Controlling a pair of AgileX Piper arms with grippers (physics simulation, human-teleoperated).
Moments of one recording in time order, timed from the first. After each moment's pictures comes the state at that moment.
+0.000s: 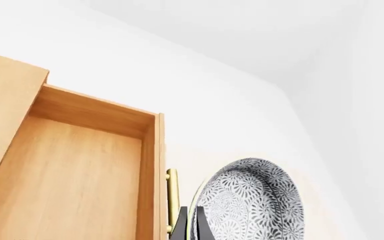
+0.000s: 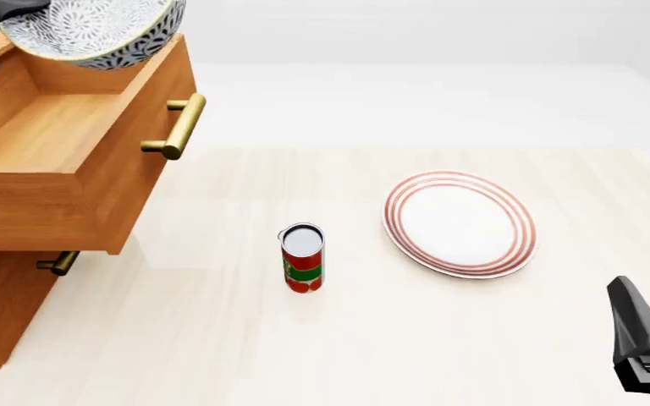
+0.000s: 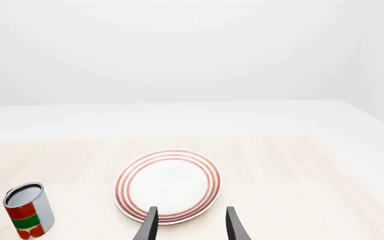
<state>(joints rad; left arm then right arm) -0.24 0.96 -1.22 0.57 -0.50 -0.01 0.02 0.00 -0.01 0.02</state>
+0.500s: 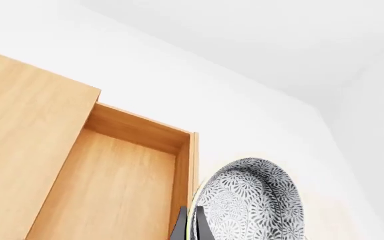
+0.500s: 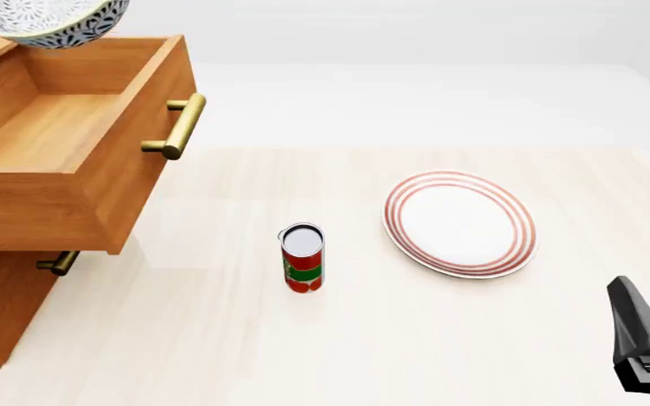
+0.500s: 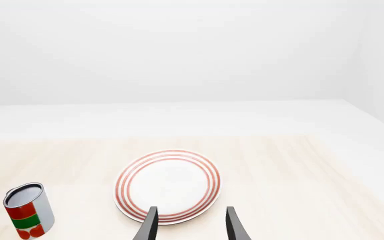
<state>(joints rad) -0.09 0.98 -1.29 0.62 -0.45 -0.01 0.02 0.00 -0.01 0.02</state>
